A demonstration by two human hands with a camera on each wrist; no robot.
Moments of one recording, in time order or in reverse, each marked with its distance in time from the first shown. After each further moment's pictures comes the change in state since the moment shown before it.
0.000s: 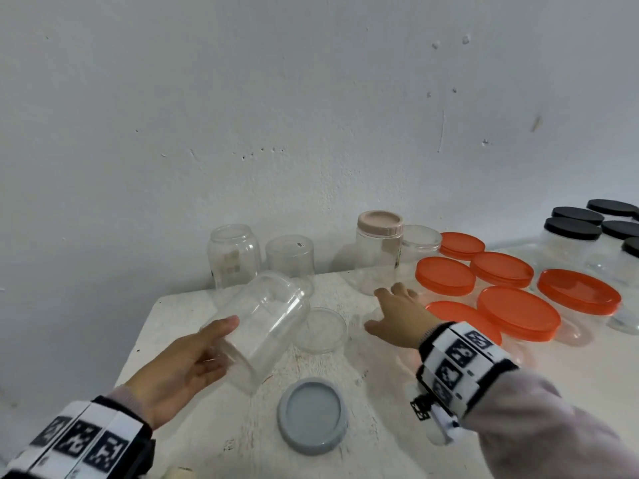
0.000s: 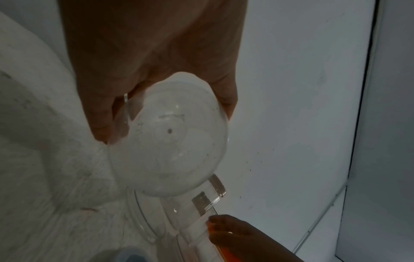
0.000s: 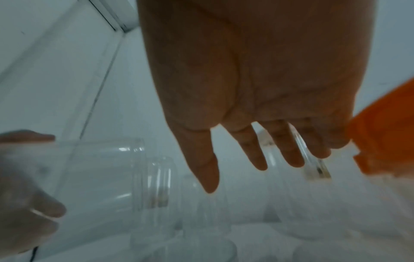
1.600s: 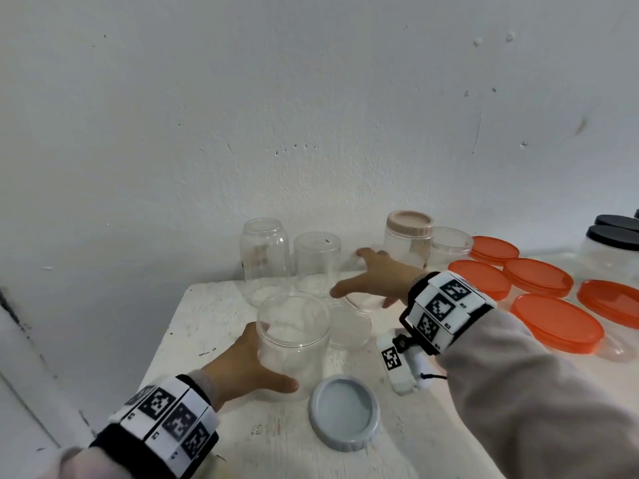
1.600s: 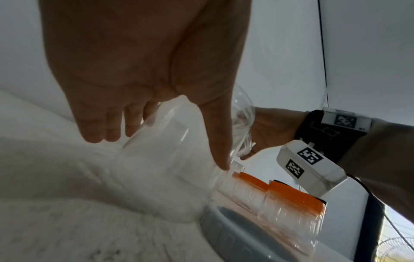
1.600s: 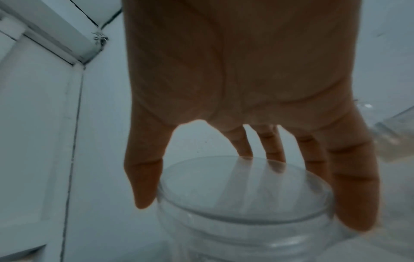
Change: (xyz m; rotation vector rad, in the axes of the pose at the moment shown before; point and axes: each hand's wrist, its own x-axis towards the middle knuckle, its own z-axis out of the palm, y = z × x) left_hand 0.012 -0.025 0.011 0.693 -0.074 0.073; right_hand 0.031 -0.061 -0.035 0.376 -0.107 -0.121
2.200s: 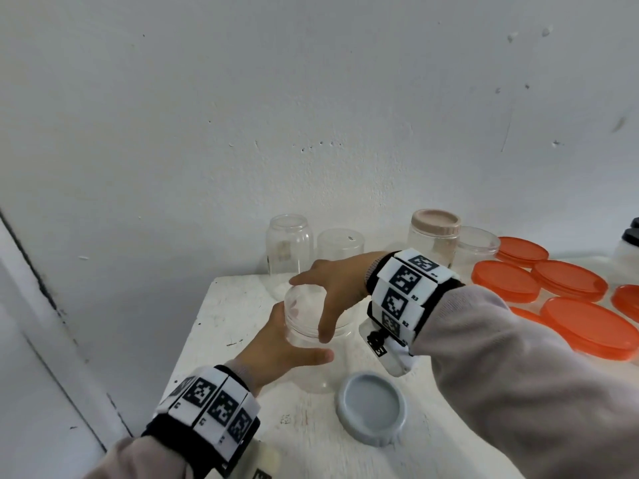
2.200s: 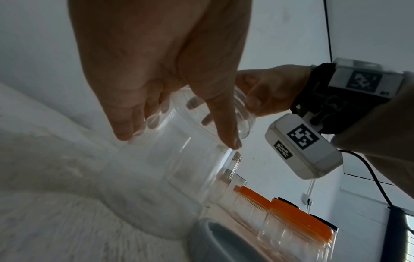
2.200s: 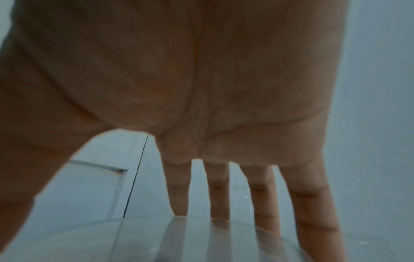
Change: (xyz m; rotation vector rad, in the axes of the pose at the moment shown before) left_hand -0.004 0.010 0.002 -0.293 0.041 0.304; right_hand -0.018 -0.093 0.024 -0.603 -0.395 -0.289
